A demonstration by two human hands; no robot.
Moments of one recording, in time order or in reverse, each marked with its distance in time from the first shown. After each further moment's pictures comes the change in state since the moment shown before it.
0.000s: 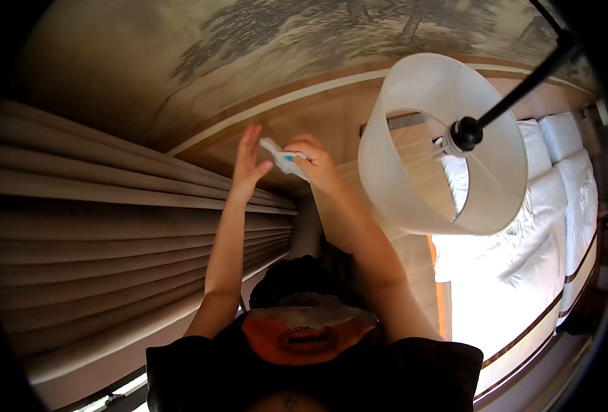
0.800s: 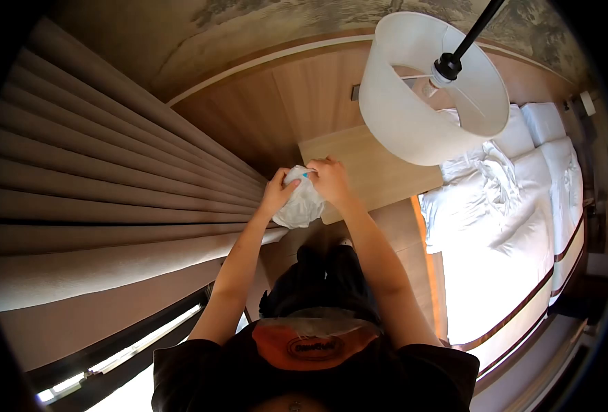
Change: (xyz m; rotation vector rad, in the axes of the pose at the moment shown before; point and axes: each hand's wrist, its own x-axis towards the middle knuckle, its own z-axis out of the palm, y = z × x) left_hand -0.197 -0.046 0.027 0.314 -0.107 -0.390; right_hand -0.166 -0.058 0.026 -0.777 -0.098 0.314
